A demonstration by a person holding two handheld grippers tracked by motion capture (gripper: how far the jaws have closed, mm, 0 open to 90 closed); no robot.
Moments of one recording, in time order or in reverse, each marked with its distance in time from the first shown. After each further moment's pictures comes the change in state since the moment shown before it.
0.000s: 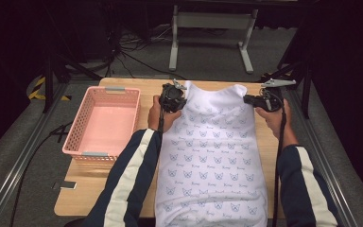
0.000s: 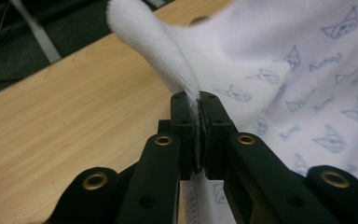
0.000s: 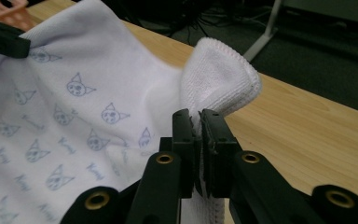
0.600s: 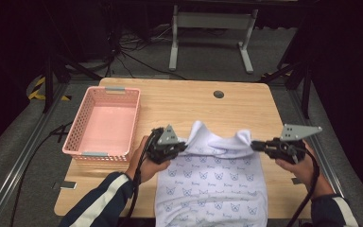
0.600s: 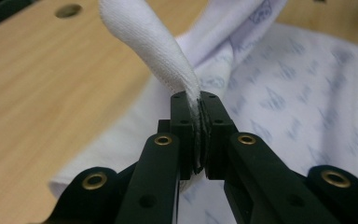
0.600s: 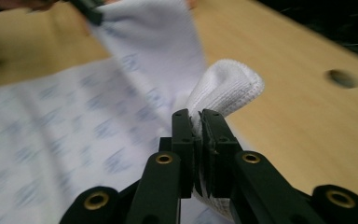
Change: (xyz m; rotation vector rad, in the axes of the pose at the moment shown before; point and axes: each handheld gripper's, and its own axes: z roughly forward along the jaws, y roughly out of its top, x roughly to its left) left arm -0.078 -0.108 -0.093 -0.050 -0.285 0.220; right arm 0.083 -0.079 -0.103 0.022 0.322 -0.265
